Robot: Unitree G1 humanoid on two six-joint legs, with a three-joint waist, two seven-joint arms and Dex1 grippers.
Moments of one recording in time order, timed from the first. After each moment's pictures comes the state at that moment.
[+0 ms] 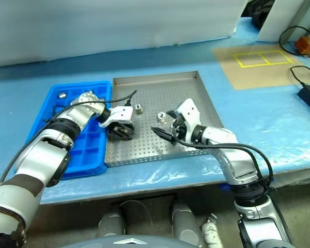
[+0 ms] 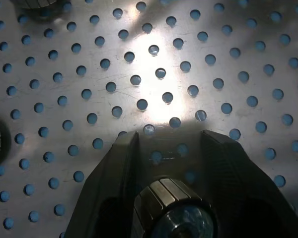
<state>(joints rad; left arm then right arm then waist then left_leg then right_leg) -1.09 0.44 -0.39 1.11 0.27 -0.28 -1.43 -0.39 -0.44 0.13 -0.29 0.38 0.65 0.66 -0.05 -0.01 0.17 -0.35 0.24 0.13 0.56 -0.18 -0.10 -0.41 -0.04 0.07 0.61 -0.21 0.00</state>
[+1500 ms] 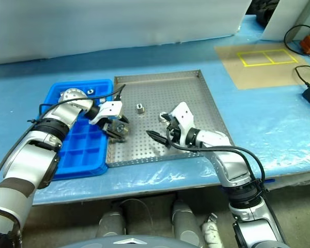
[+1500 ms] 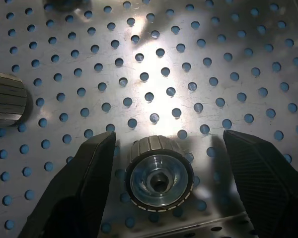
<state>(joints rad) -1.06 0.50 -0.33 1.02 0.22 -0.24 -1.47 -0.36 -0.39 0.17 -0.29 0.35 0.64 0.65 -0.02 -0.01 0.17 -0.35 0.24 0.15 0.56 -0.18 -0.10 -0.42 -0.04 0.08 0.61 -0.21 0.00</state>
